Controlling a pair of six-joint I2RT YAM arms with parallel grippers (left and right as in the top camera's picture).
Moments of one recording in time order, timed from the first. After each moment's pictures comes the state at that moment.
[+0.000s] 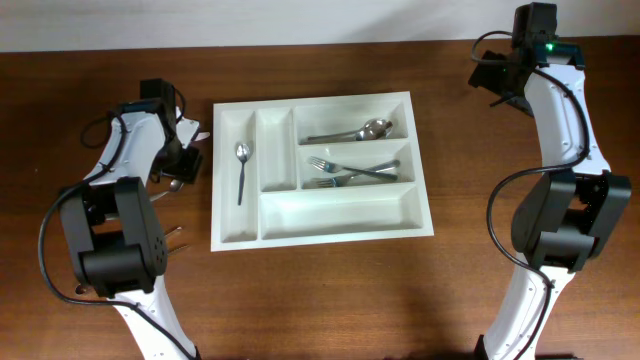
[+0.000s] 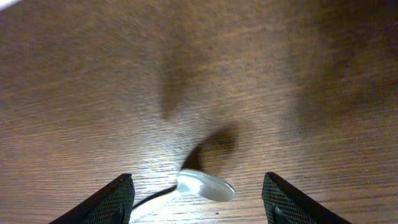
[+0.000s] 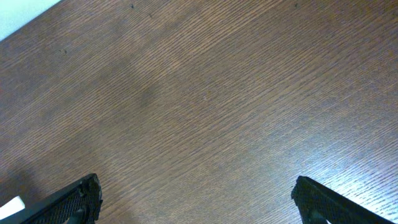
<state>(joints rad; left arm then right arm) 0.10 2.14 1.61 -0.96 -0.15 0.37 -0.15 2.21 2.06 -0.95 0.13 0.41</state>
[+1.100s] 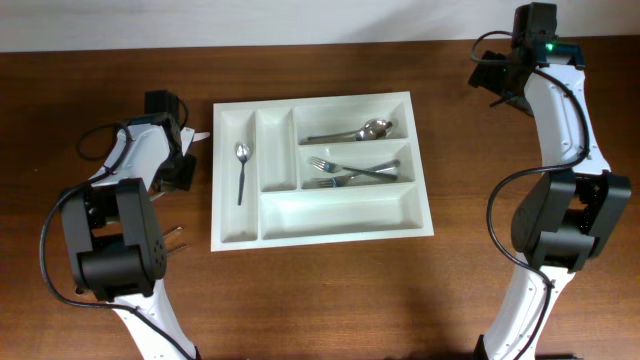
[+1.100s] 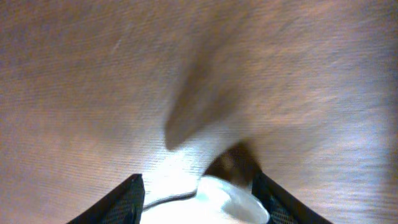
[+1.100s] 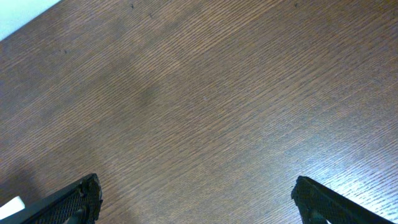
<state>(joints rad) 0.10 2.12 1.49 -0.83 -0.31 0.29 -0.15 2.21 2.06 -0.95 0.13 0.41</state>
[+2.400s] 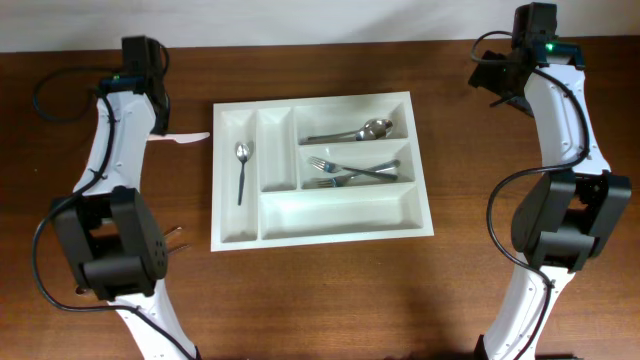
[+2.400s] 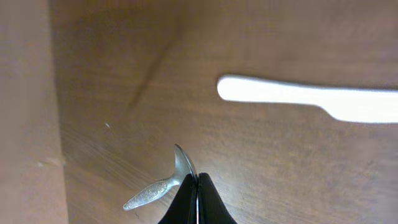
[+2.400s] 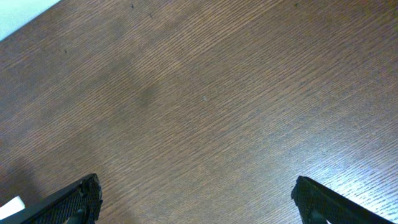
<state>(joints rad) 0.08 2.12 1.85 -0.90 -0.52 0.23 -0.15 2.21 2.06 -0.95 0.13 0.41</state>
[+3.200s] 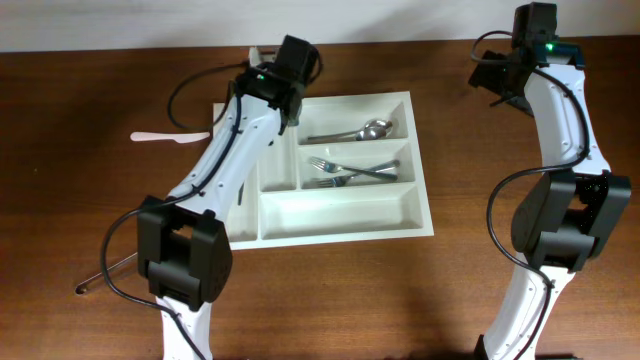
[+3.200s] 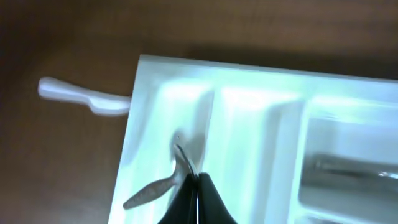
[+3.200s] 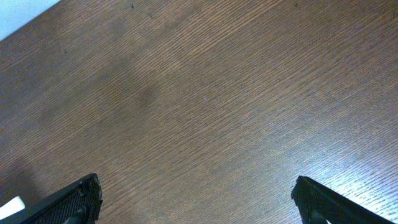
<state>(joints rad) -0.41 2.12 1.96 -1.06 -0.50 -0.52 -0.15 2.21 2.06 -0.95 0.13 0.41</state>
